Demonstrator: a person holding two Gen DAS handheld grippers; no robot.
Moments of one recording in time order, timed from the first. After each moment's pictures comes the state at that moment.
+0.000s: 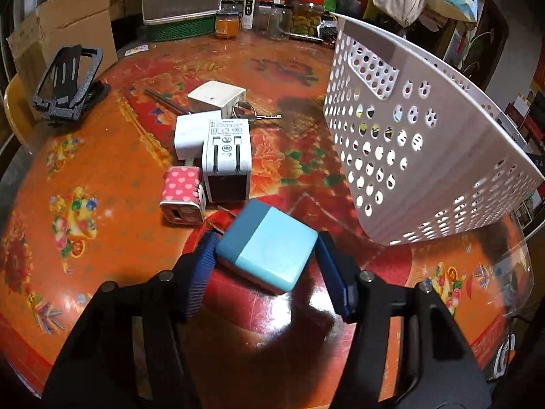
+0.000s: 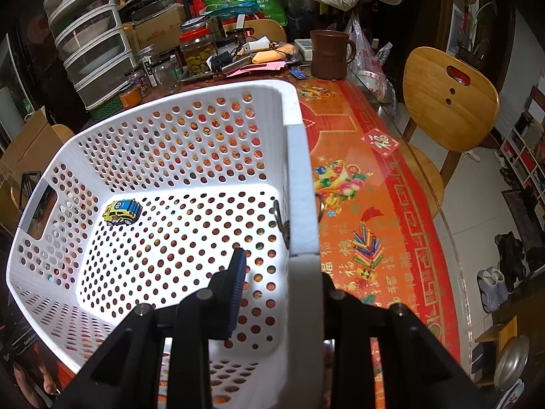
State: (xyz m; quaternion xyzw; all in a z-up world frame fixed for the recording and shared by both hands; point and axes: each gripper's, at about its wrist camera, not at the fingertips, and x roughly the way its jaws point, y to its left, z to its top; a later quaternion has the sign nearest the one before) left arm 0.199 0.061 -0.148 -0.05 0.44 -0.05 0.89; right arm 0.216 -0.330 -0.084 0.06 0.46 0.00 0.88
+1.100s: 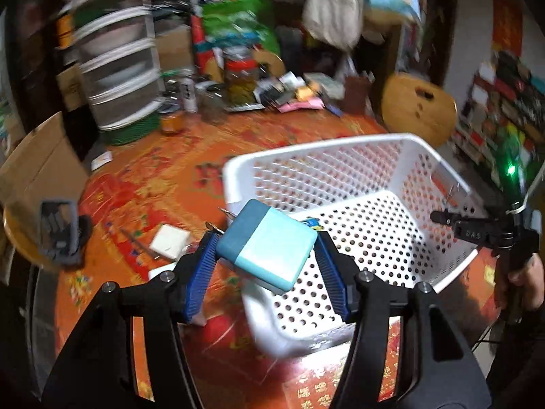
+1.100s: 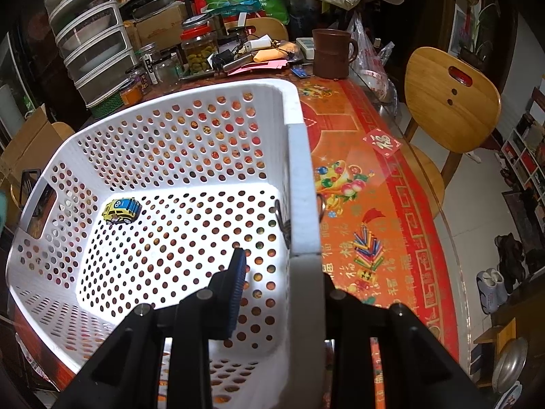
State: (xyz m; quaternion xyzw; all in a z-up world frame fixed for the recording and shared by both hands) left arm 0.243 -0.028 0.008 0.06 0.39 -0.12 0.91; right arm 0.220 -0.330 -0.084 0.06 0.47 0.00 0.88
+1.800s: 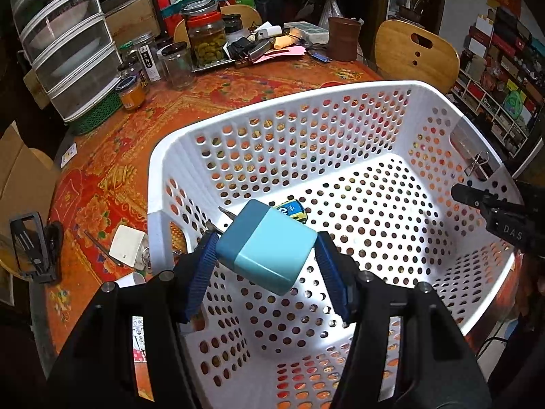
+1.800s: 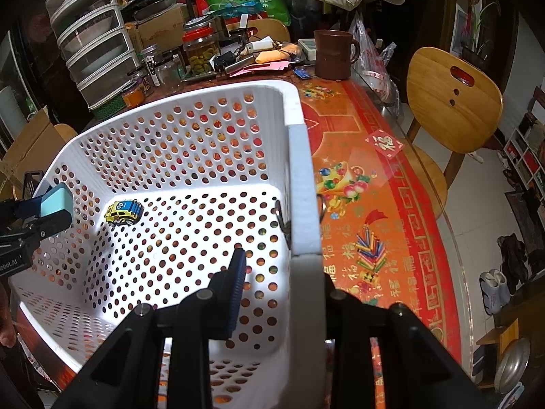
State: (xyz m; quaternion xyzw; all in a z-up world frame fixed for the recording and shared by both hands) left arm 0.297 -0.081 -0.051 0.10 0.46 -0.14 0.87; right arm 0.221 -0.331 -0.083 0.06 0.46 0.01 0.88
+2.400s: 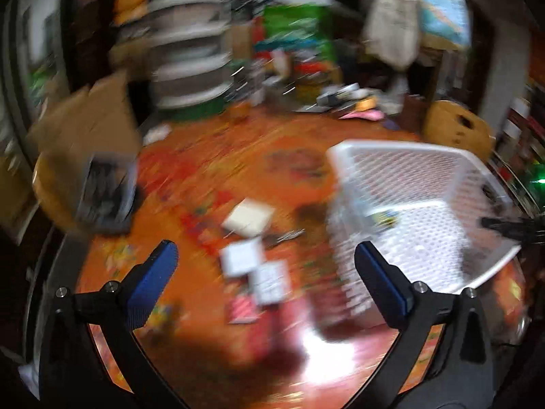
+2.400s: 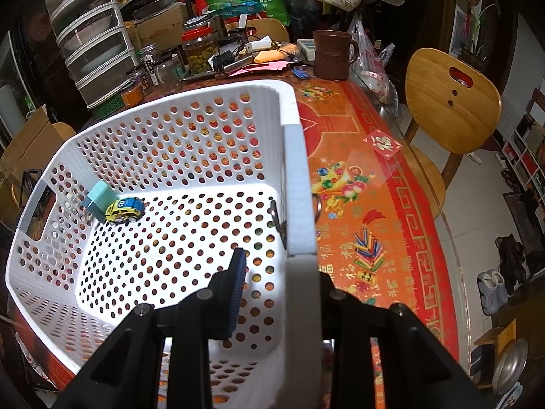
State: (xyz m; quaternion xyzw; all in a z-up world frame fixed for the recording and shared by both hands) left arm 0.224 0.094 -0.042 -0.02 0.38 -0.02 0.93; right arm 0.222 -0.332 -0.083 0.06 0.46 0.00 0.88
